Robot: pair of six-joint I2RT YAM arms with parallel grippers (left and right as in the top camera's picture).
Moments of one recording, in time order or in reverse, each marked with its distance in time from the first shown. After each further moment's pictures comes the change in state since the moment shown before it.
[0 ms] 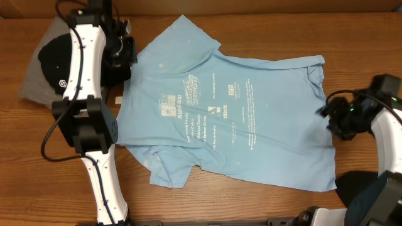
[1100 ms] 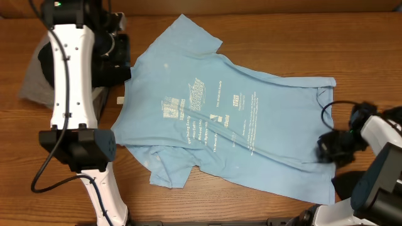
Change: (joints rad) left arm -0.055 -0.211 0.035 -0.275 -0.047 0.042; right arm -0.061 0.122 -0.172 0.045 0.147 0.211
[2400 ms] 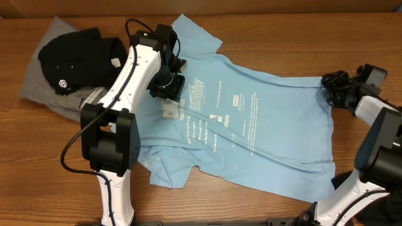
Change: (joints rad) left arm -0.266 0.000 -0.565 0.361 -0.002 0.009; right arm 0.041 0.320 0.187 0.962 -0.226 0.016
